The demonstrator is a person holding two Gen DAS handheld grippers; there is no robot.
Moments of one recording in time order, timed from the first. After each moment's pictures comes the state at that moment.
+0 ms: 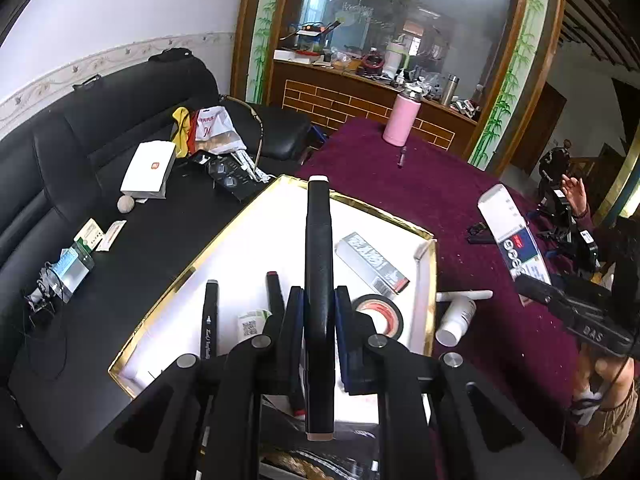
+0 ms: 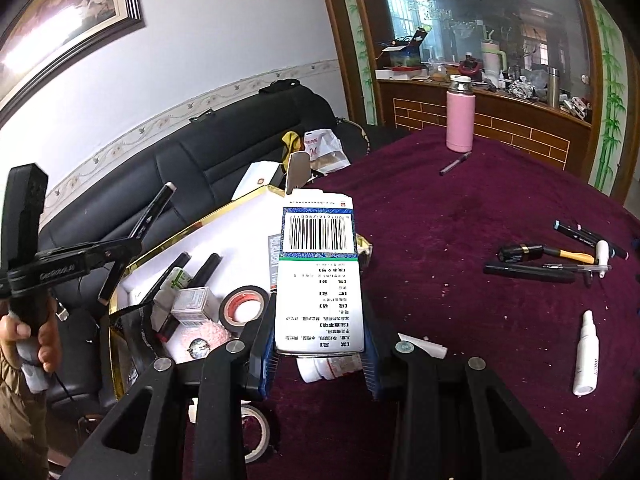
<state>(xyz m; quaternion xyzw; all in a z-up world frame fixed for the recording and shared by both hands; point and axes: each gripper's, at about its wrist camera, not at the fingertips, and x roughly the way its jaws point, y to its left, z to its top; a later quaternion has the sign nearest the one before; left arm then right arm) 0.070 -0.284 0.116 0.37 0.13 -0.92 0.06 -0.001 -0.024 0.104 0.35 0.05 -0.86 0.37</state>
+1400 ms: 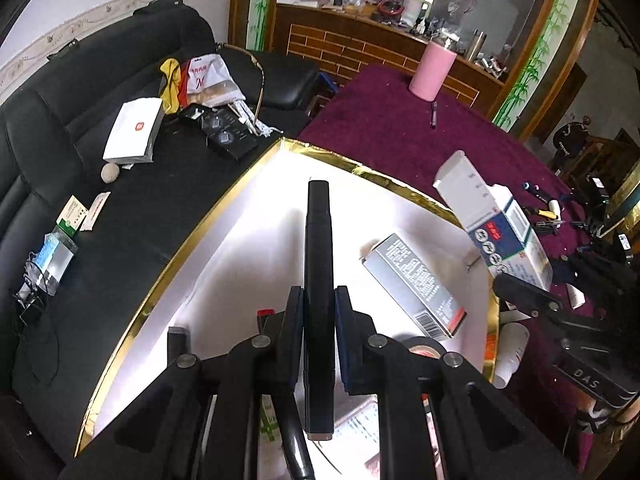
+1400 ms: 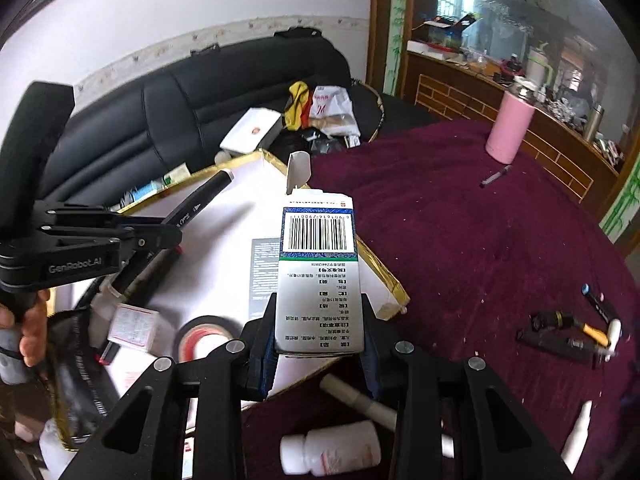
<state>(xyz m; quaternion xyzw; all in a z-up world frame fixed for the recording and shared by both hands) -0.037 -0.306 0.063 0.46 0.14 -0.87 0.05 -0.067 -0.130 0.073 0.39 0.18 -0.83 0.37</state>
